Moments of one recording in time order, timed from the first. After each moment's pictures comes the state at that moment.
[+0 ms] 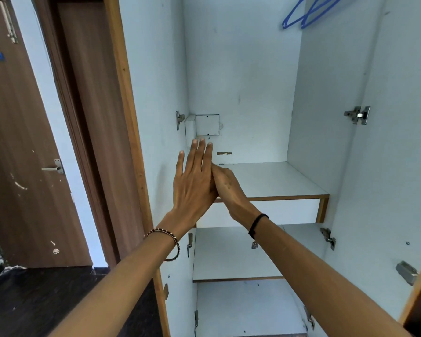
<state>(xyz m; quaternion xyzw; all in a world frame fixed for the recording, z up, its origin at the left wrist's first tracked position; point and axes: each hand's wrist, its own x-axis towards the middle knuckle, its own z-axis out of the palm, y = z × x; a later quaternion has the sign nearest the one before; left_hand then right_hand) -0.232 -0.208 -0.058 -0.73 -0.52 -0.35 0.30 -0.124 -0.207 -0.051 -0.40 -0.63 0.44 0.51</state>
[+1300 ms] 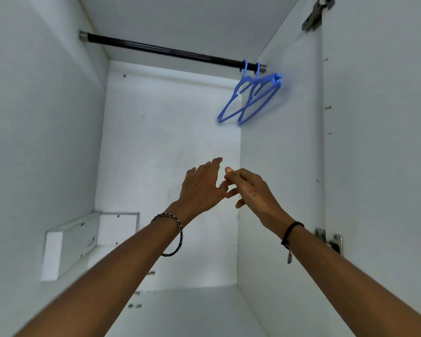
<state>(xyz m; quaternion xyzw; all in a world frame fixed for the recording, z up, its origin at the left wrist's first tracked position) 0.058 0.194 0.159 -0.76 -0.43 -0.47 0.15 0.206 0.168 0.143 -0.39 -0.69 0.14 0.59</state>
